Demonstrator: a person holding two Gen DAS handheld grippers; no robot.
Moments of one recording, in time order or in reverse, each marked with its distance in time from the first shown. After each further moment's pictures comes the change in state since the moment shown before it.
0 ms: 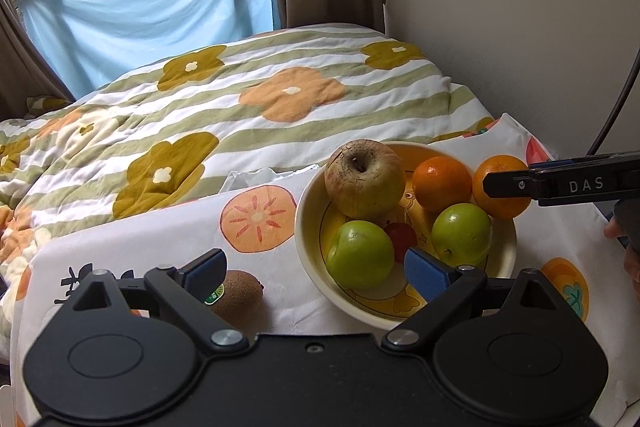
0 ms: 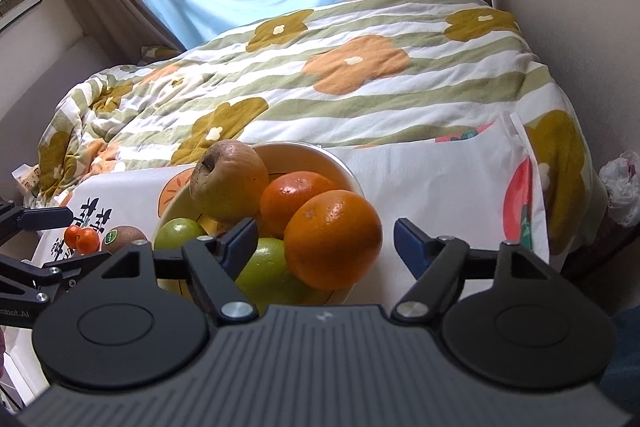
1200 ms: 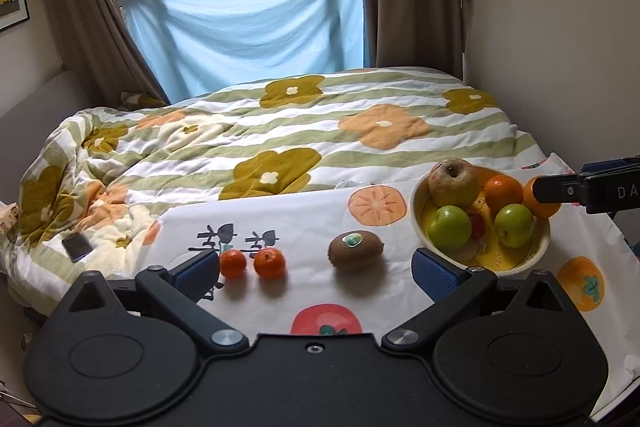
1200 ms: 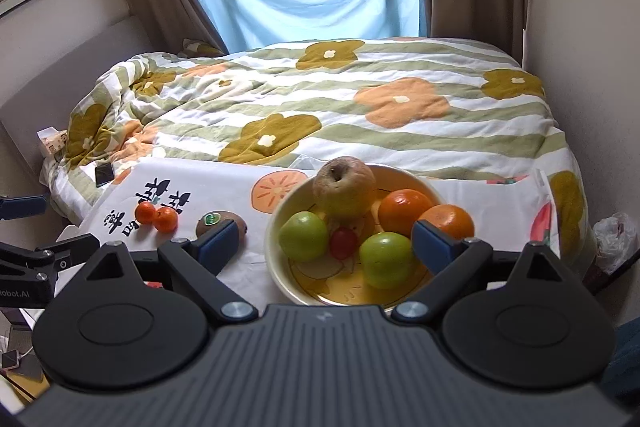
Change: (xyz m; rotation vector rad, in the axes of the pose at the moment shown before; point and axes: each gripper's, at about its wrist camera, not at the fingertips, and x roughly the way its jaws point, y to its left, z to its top) left arm -0.130 0.061 -0.061 -0.138 -0.115 0.210; right arm -0.080 0.124 -0.012 -0.171 -0.046 0.017
